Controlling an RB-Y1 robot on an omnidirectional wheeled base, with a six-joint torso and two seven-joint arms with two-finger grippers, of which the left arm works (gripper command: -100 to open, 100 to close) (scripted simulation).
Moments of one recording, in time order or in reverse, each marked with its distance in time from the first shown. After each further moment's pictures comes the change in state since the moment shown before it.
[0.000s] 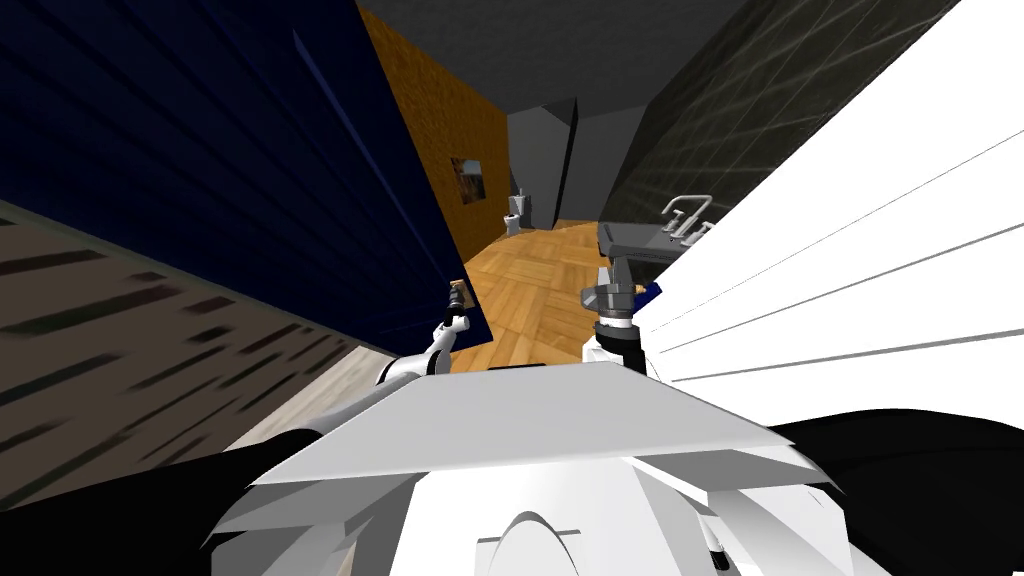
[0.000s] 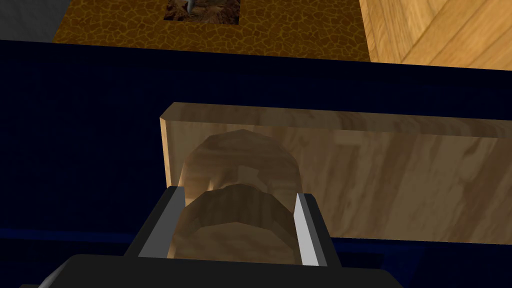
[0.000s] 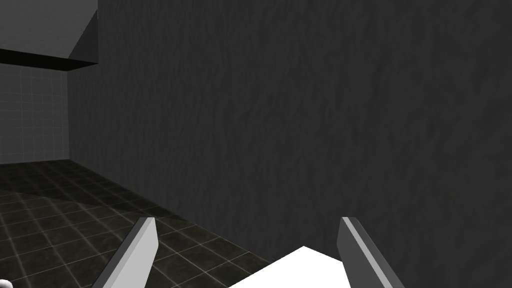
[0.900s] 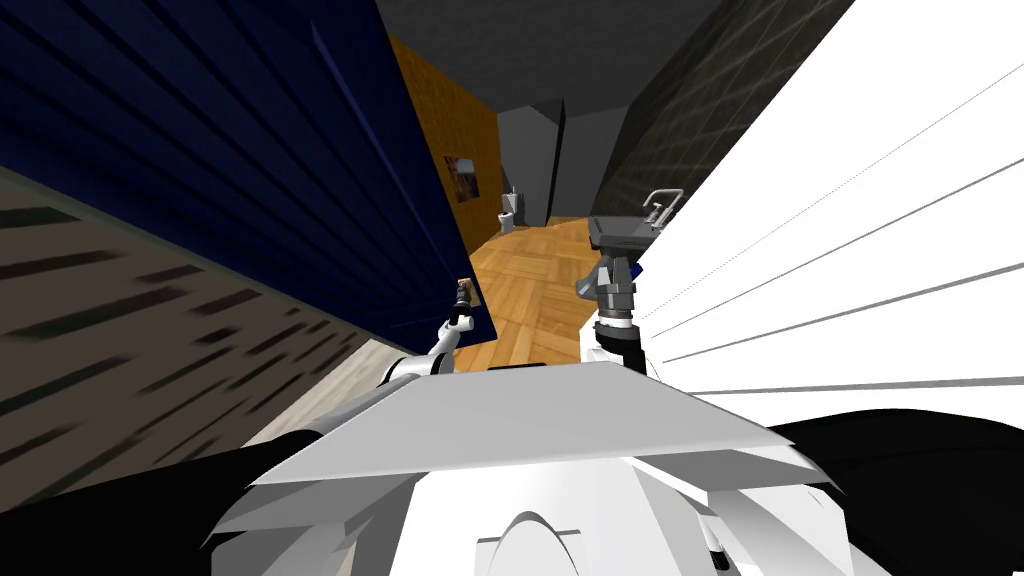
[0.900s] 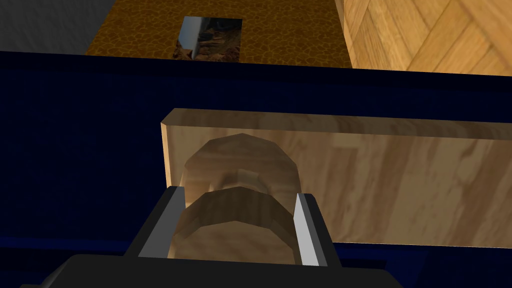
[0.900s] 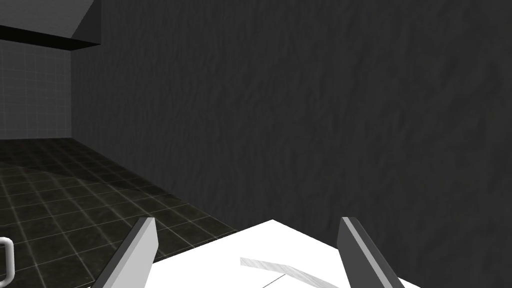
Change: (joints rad) arm 0.011 -0.026 -0.082 -0.043 -0.028 0.014 0.040
